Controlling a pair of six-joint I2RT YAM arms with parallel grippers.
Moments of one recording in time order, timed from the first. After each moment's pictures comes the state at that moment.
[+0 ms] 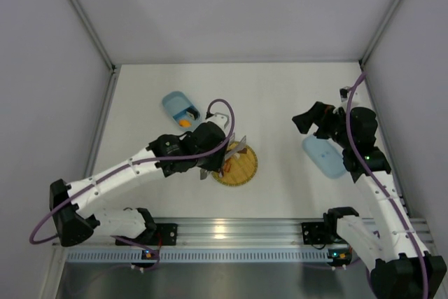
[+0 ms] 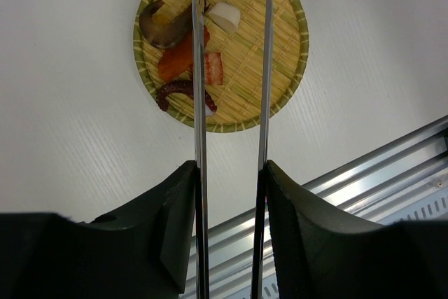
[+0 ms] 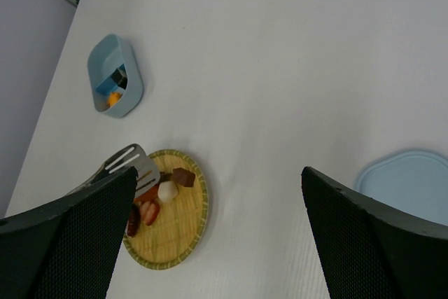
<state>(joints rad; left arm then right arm) -0.99 1.23 1.16 -0.83 -0.23 -0.54 0.08 0.82 0.75 -0.26 -0.33 0.43</state>
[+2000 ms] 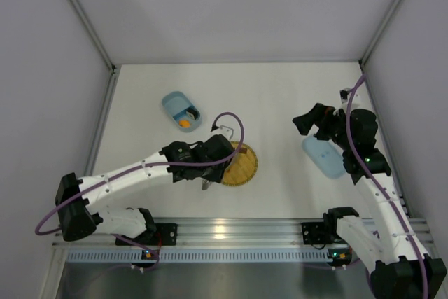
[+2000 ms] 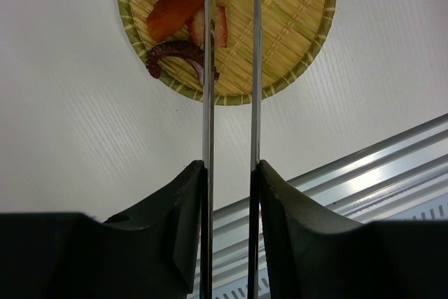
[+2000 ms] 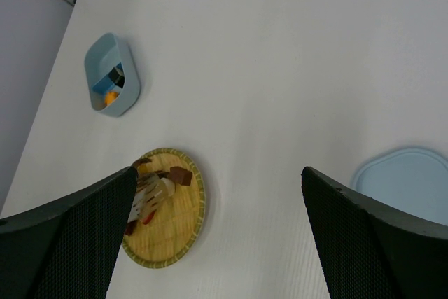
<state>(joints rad) -1.07 1.28 1.09 -0.85 -0.27 -0.62 0.08 0.80 0.73 -0.26 -0.32 0.42</state>
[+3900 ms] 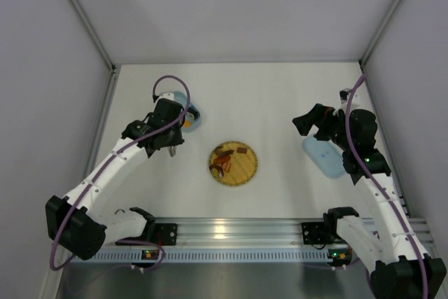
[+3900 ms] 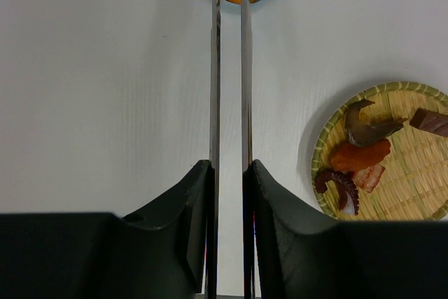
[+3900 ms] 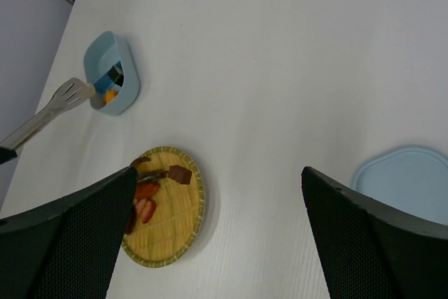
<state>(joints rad) -0.48 1.19 1.08 -0.80 -0.33 -0.51 0.08 0.80 0.72 -0.26 -0.32 0.42</state>
